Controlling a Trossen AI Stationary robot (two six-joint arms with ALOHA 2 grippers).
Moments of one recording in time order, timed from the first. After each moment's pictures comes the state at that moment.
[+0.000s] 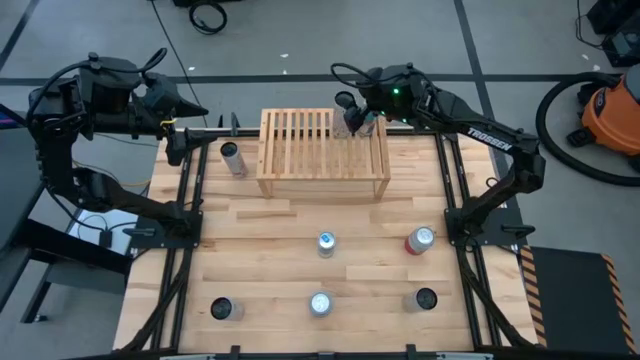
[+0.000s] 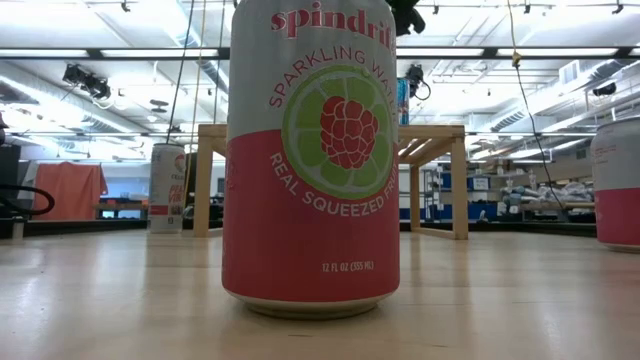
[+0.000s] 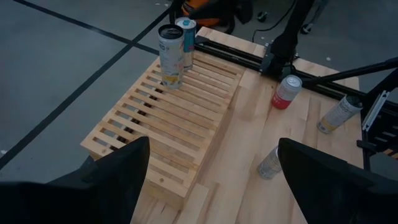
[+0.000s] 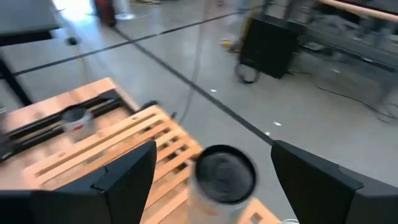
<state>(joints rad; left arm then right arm) 0.42 1.30 2.32 -1.56 0.03 -0.07 -0.40 1.49 1.70 -0.60 0.30 0.08</state>
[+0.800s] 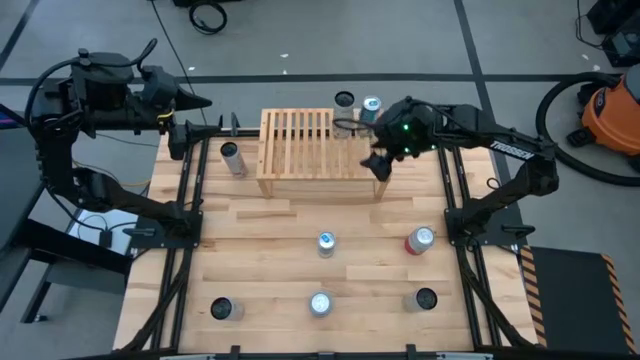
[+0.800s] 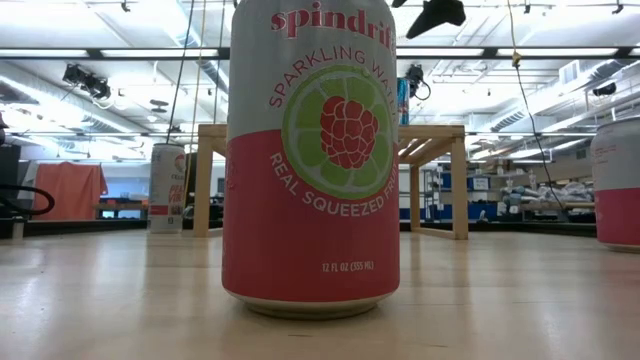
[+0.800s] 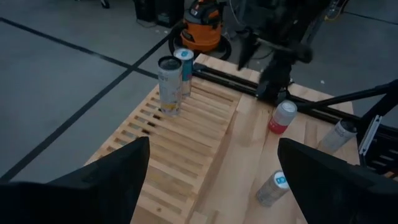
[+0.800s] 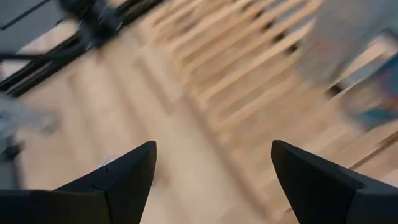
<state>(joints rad) 0.42 1.30 2.32 -1.46 0.03 -0.07 -0.20 1.39 1.70 -1.13 0.05 0.40</state>
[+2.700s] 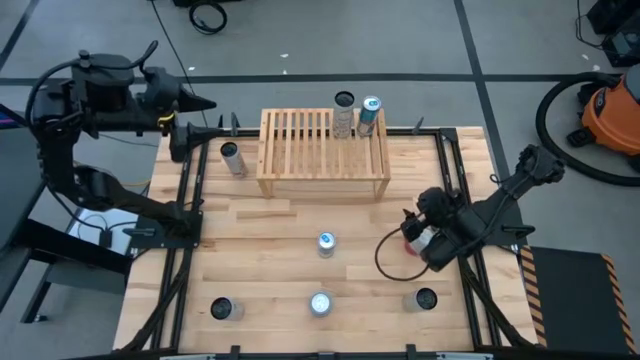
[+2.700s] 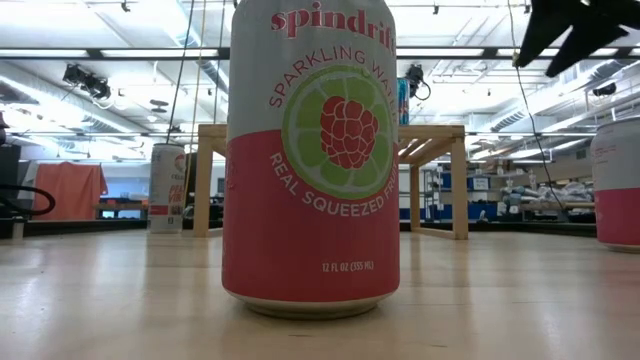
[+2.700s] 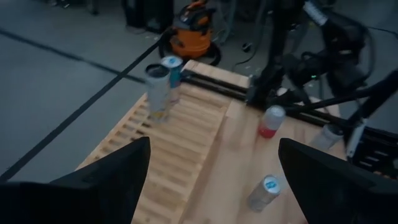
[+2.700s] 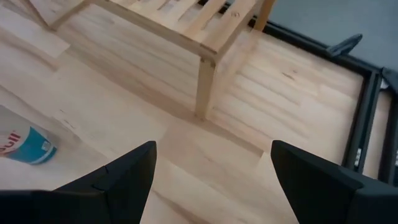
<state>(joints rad) 0.36 1.31 2.31 -1.41 0.03 -0.09 0.65 1.29 1.14 -1.57 0.79 1.76</state>
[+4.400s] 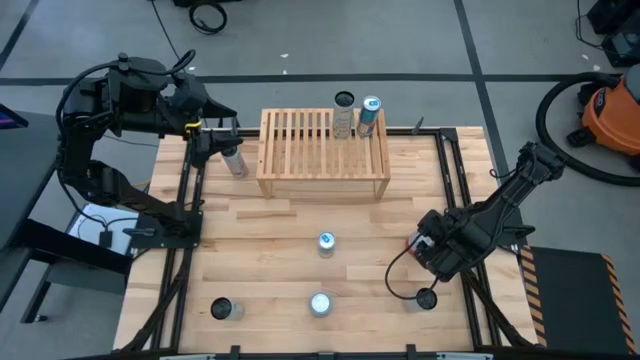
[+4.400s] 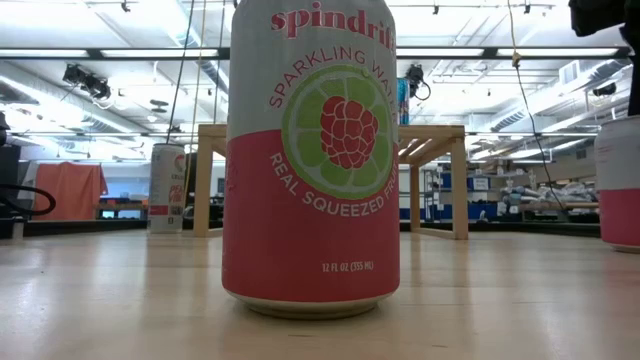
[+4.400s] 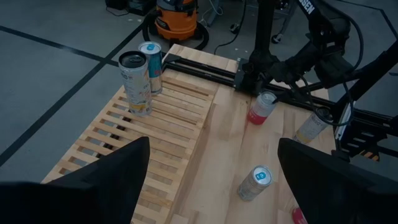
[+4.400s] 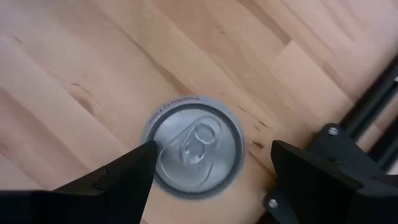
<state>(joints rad) 0.30 1.39 2.31 -1.41 0.03 -0.10 0.75 1.24 0.95 -1.37 0.37 1.59</state>
